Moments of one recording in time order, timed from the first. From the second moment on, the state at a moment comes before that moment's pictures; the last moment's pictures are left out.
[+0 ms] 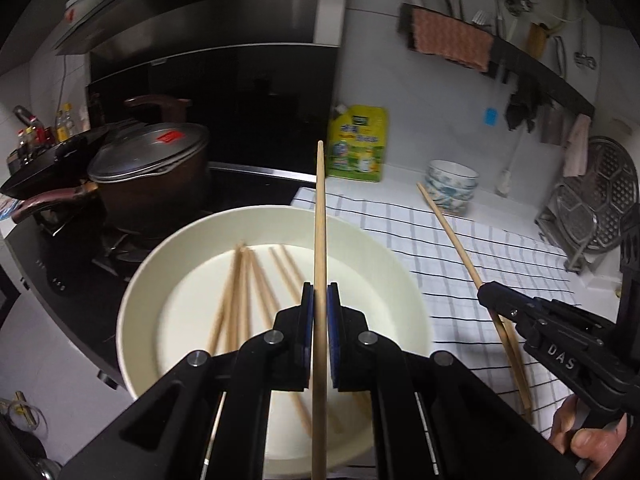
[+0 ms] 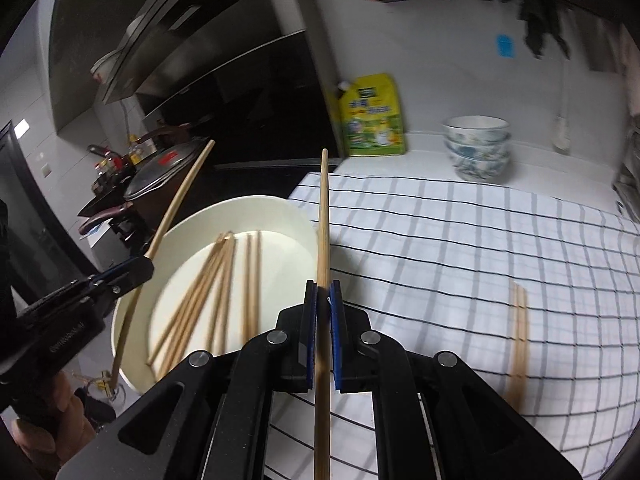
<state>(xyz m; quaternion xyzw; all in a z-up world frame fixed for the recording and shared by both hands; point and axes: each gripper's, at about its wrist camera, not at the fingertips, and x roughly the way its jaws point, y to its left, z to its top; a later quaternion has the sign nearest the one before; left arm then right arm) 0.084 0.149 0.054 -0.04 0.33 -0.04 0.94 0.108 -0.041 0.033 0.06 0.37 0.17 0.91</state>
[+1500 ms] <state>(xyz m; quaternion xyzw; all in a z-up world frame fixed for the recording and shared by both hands) 0.107 0.231 -0.012 -0.07 0.40 0.05 0.91 0.157 0.060 -0.021 0.03 0.46 0.22 0.86</state>
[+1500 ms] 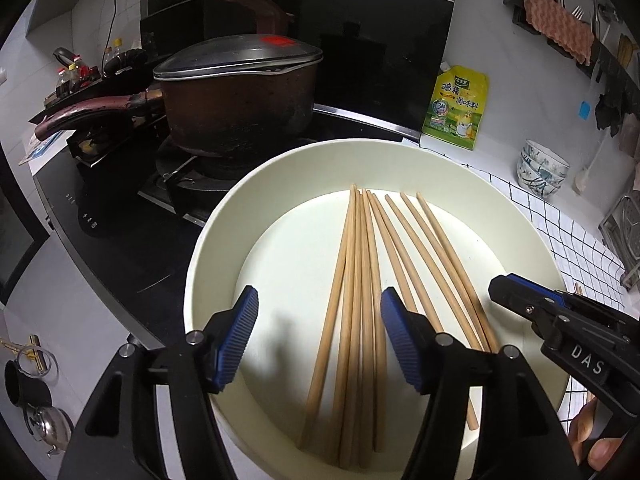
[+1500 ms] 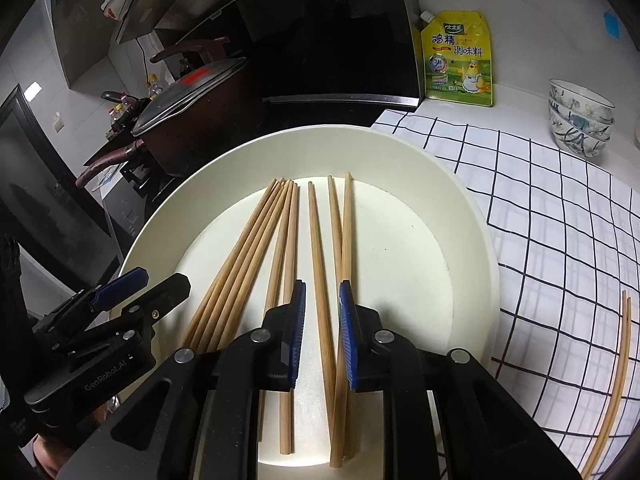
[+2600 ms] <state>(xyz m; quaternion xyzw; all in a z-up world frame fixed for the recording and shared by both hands) 0.058 0.136 0.017 -0.04 0.37 -0.01 0.93 0.082 -0.055 0.019 0.05 0.39 0.16 0.90</state>
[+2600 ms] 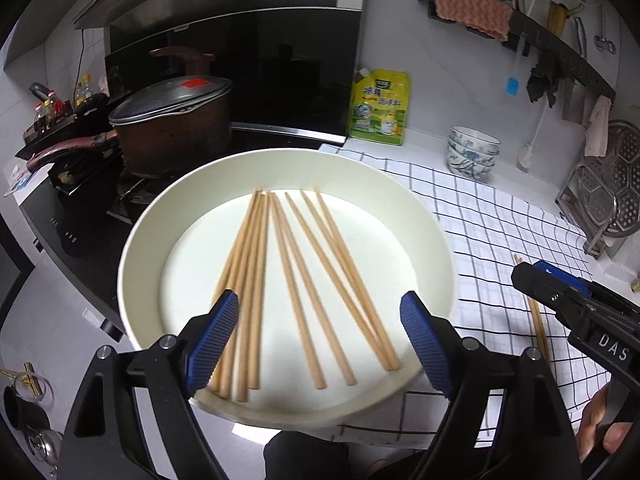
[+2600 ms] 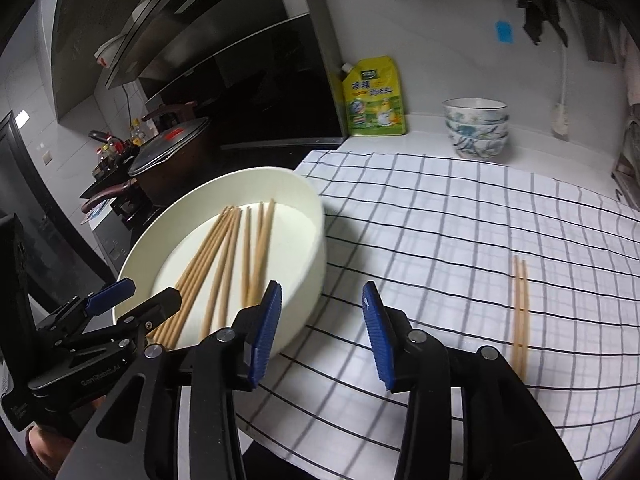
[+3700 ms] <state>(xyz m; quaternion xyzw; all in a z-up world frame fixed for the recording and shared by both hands) 0.052 -0.020 -0.024 0.01 0.41 -0.11 0.91 0.065 -0.202 -0.067 0.01 0.45 -0.01 0.89</state>
